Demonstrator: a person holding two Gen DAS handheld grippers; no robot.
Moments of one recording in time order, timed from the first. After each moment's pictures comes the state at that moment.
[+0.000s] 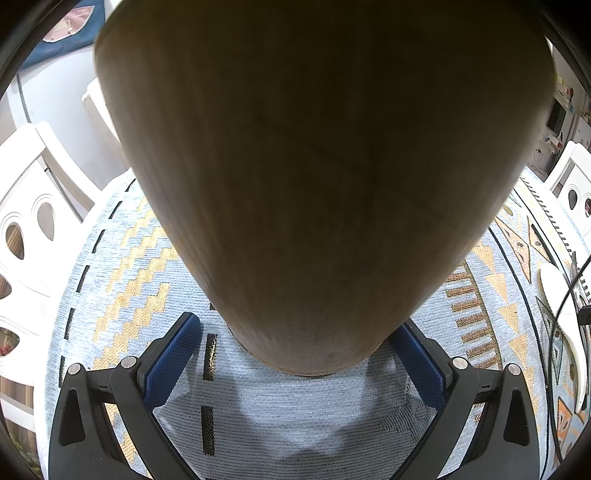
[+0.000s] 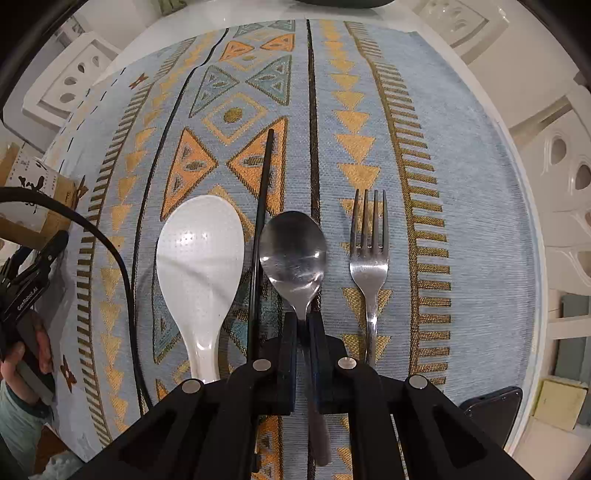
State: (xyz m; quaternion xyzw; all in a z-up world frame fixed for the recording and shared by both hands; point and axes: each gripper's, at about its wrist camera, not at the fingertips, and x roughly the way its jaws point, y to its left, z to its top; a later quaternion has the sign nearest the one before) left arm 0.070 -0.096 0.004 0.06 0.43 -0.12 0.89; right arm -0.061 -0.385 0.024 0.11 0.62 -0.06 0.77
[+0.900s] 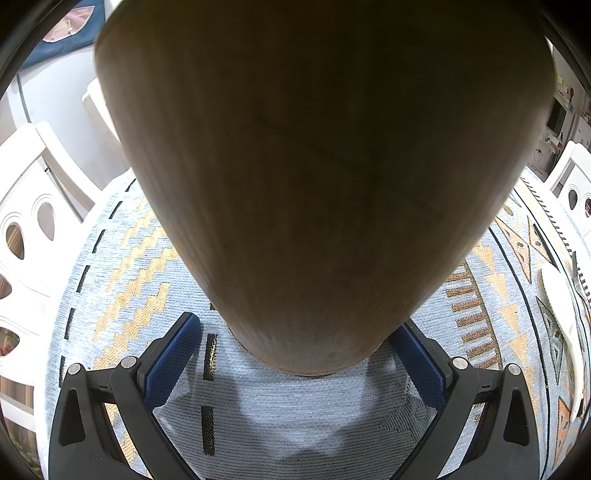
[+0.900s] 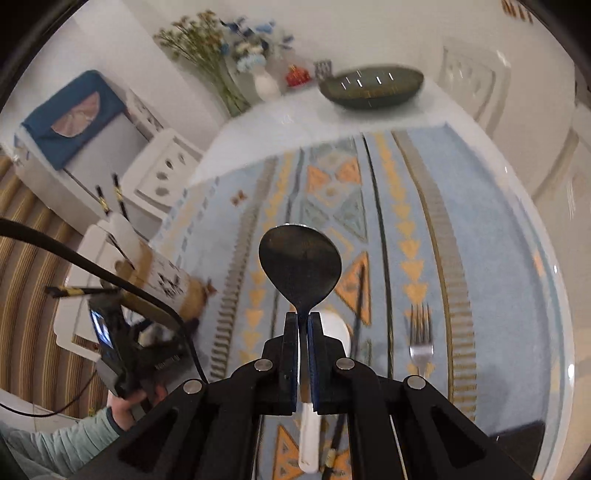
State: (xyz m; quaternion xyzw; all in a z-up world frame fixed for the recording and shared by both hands) left arm 0.070 -0.096 0.004 0.06 0.43 -0.12 0.89; right arm -0.070 -0.377 0.135 0.20 0.43 0.04 0.88
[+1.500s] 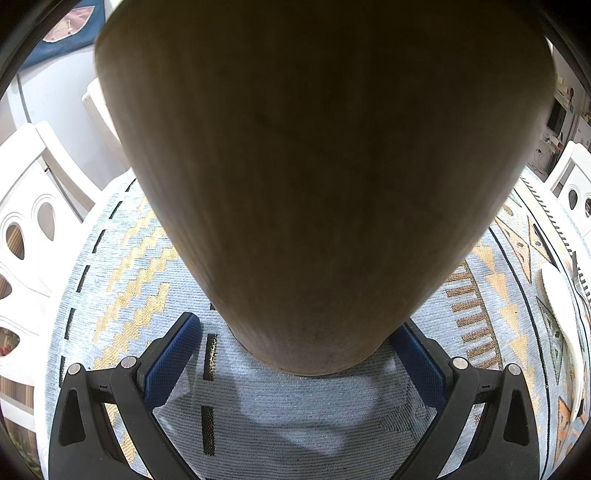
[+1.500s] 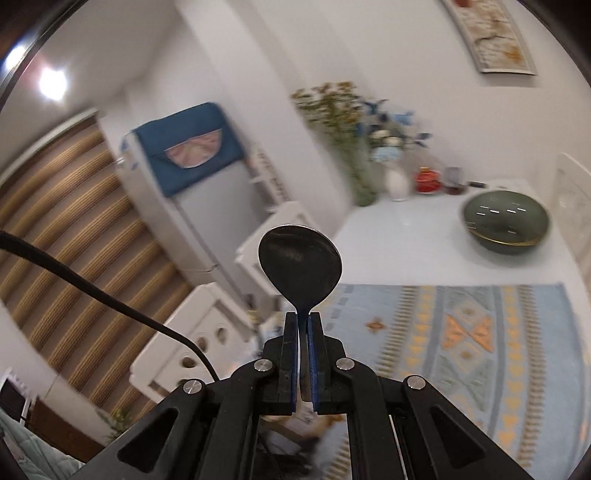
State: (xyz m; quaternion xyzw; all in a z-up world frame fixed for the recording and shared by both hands) left arm 0.070 -0.097 0.004 0.06 0.43 -0.12 0.89; right arm 0.005 -0.277 0.257 0.16 0.28 0.22 0.92
